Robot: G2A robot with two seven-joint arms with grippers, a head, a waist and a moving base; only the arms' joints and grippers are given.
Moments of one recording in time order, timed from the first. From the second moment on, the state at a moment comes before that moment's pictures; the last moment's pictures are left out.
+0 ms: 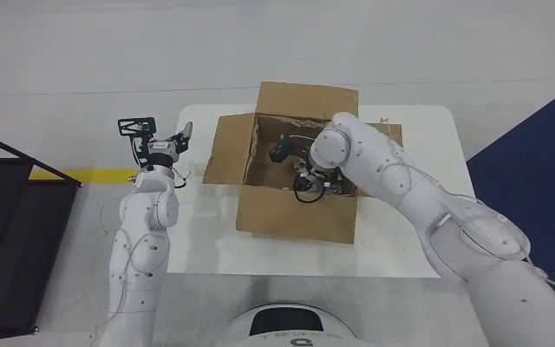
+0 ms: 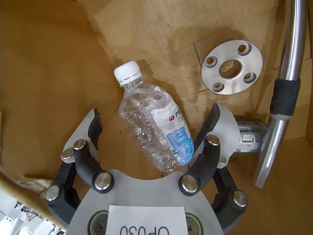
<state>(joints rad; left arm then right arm) 1.40 -1.42 -1.57 -1.60 1.40 0.06 -0.17 -0.46 -1.36 0.33 -0.87 -0.41 -0.36 1.24</state>
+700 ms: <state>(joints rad) 1.40 -1.42 -1.57 -1.60 1.40 0.06 -0.17 -0.39 -1.47 0.32 -0.64 -0.43 -0.46 1.18</state>
